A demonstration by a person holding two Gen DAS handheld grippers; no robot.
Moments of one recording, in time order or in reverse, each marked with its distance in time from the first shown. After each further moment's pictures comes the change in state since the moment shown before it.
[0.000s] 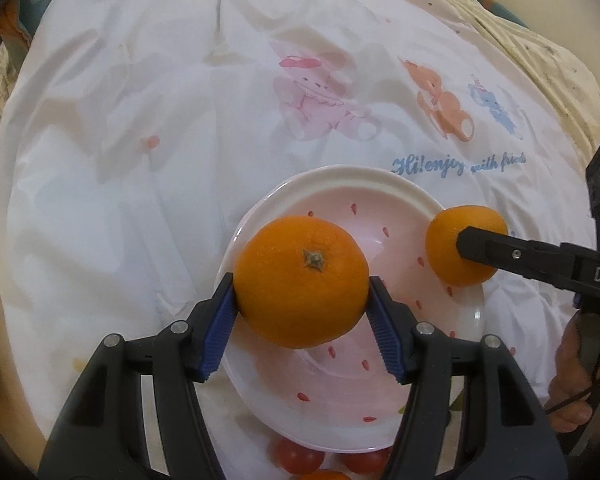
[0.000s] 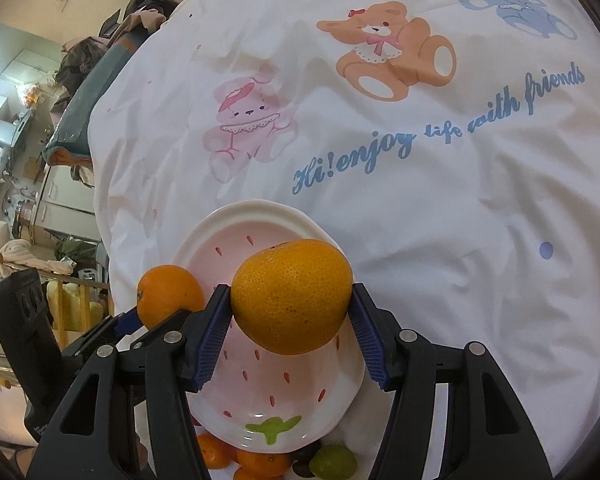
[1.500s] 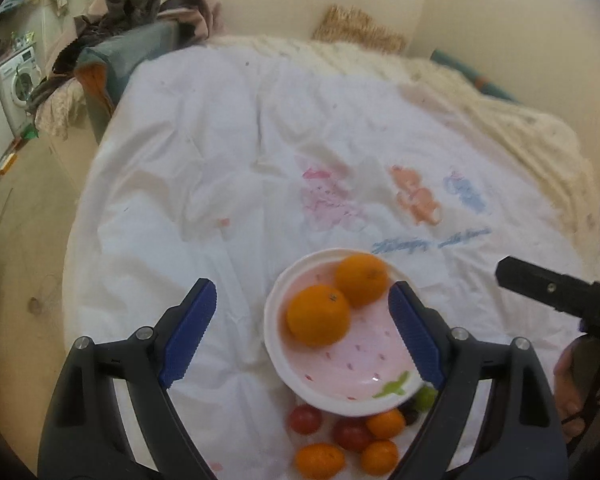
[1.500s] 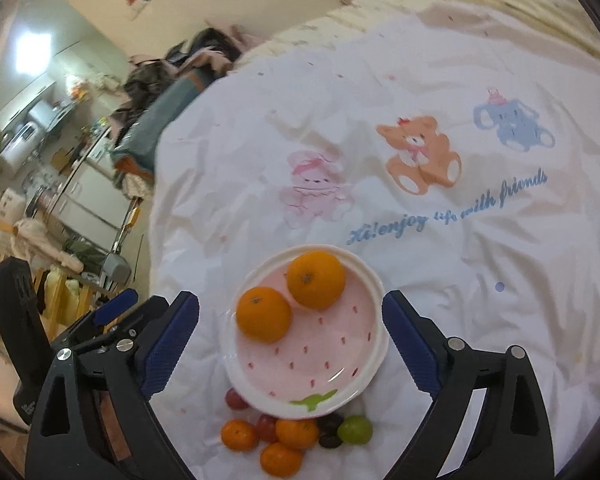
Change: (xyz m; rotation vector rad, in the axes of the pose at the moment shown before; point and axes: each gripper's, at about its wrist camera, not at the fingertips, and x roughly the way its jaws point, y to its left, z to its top) left arm -0.124 0.006 -0.032 -0.055 -0.344 0.025; right arm -0.106 0.065 -0.044 -0.211 -0.264 0.009
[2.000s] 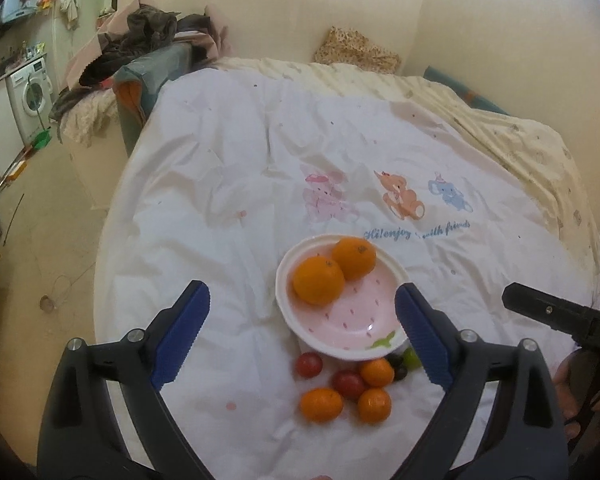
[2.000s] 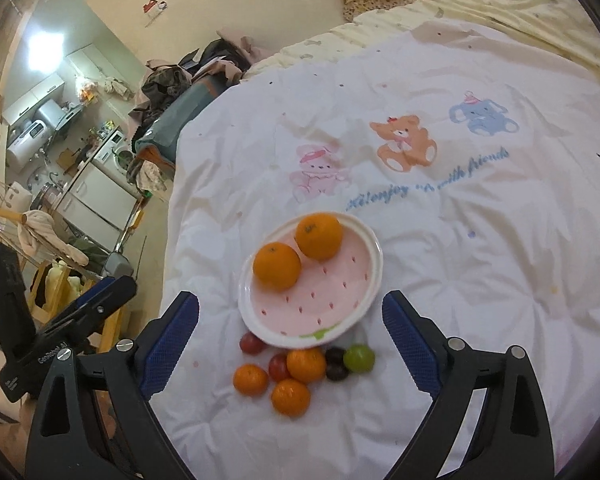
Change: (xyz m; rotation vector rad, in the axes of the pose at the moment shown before) left arm -0.075 -0.003 -0.041 0.012 -0.062 0.021; right arm -0.059 0.009 -0.064 0.015 -0.038 -0.020
